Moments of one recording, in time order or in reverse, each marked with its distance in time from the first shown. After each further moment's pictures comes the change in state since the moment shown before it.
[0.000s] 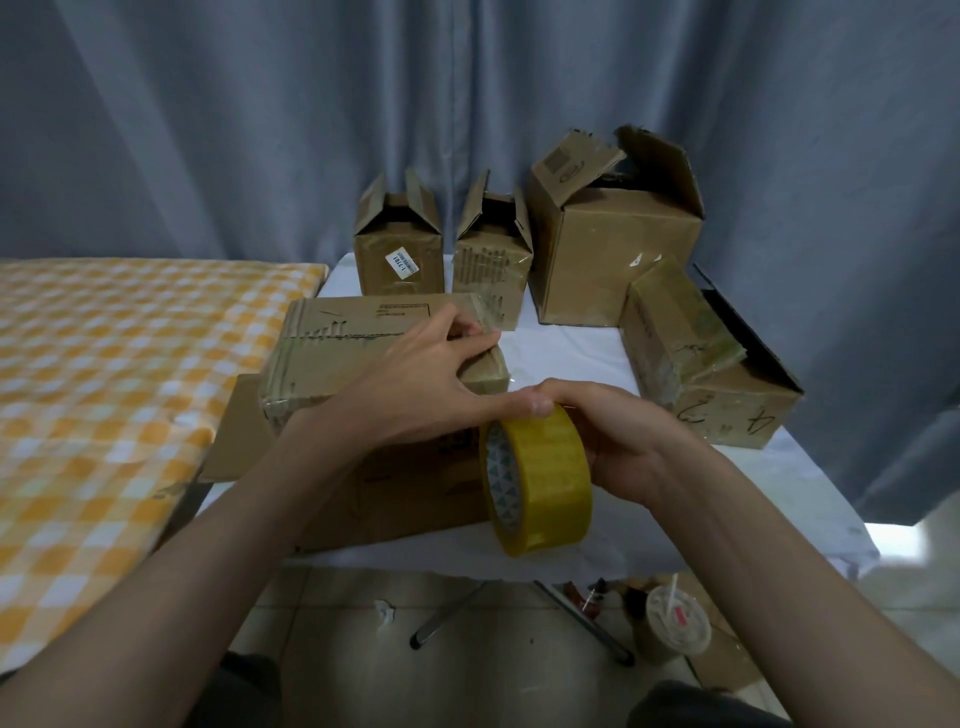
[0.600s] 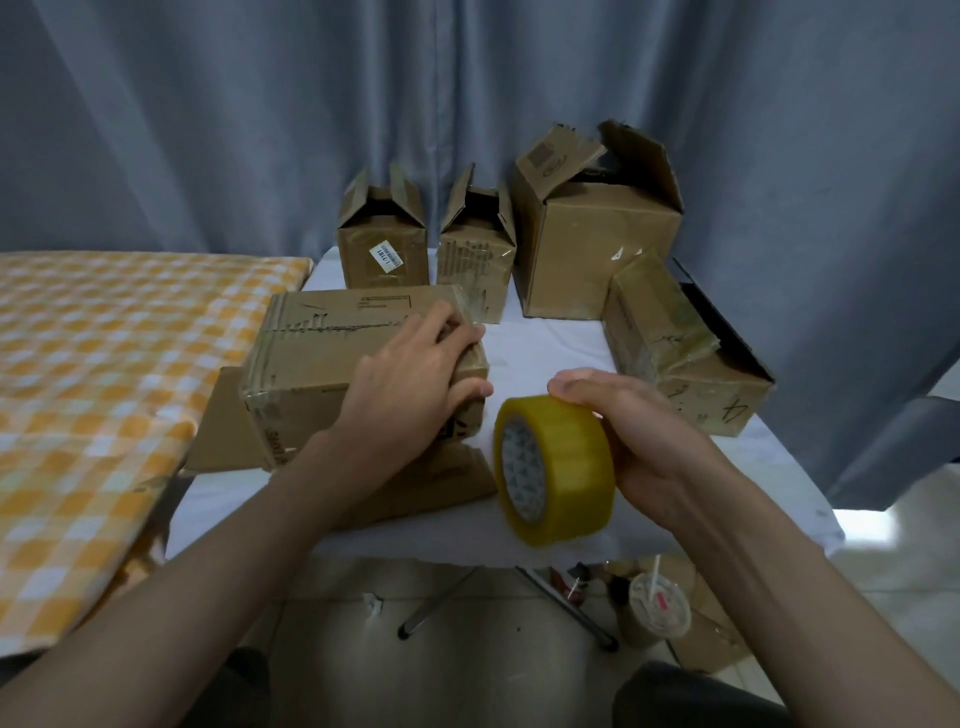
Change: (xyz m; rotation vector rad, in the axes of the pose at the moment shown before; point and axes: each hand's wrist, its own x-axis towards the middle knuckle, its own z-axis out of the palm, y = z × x) left_hand -0.005 0.001 0.027 0.186 0.296 0.059; right_hand -0.026 0.011 -0.018 0.007 0.169 -0.247
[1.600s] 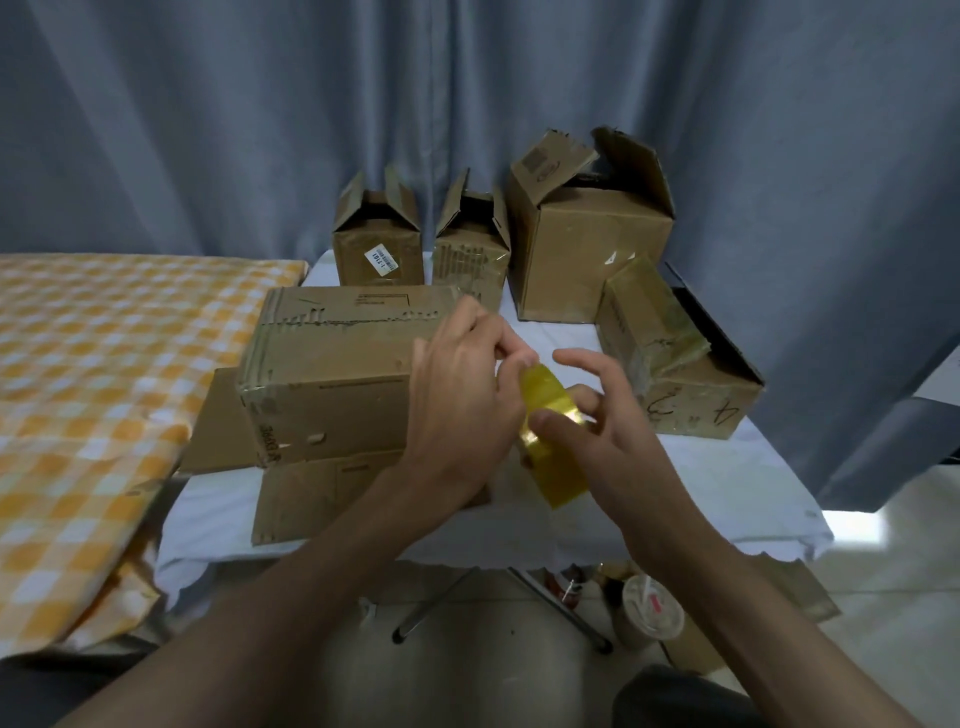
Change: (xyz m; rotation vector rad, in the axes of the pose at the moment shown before) left_hand -0.006 0.074 -0.010 -0.468 0.394 -0.125; right_hand -0.021 0.023 0.006 -0.283 0.009 -0.398
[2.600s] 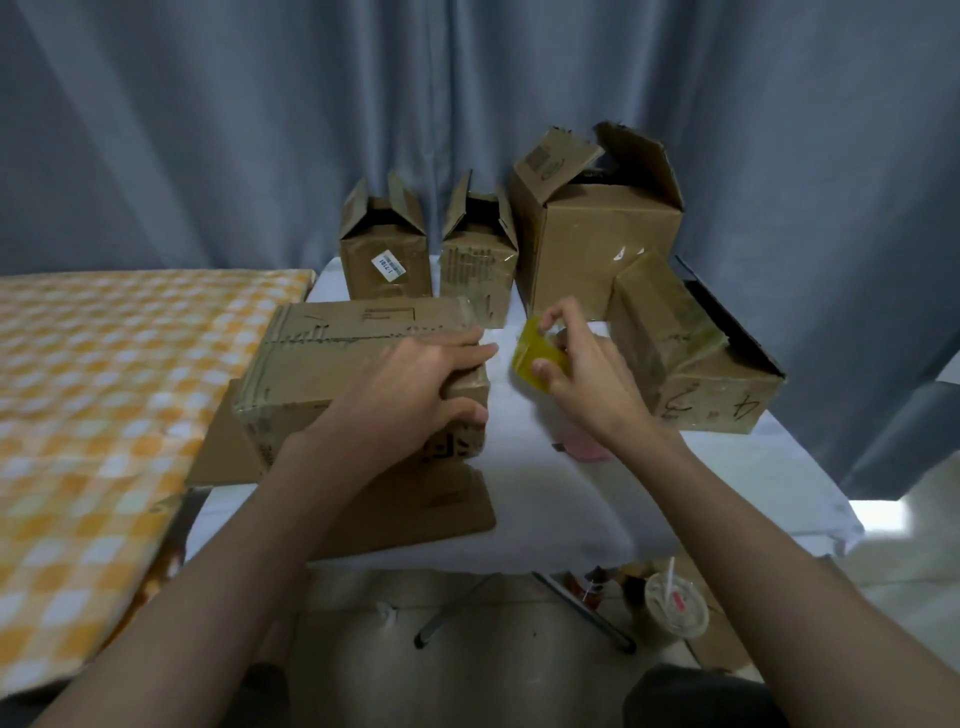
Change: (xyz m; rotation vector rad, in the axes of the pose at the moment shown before) left_hand 0.032 -0.067 -0.041 0.313 -0.614 0.107; right_hand 0.095 0.027 0.001 -0.753 0.082 -0.239
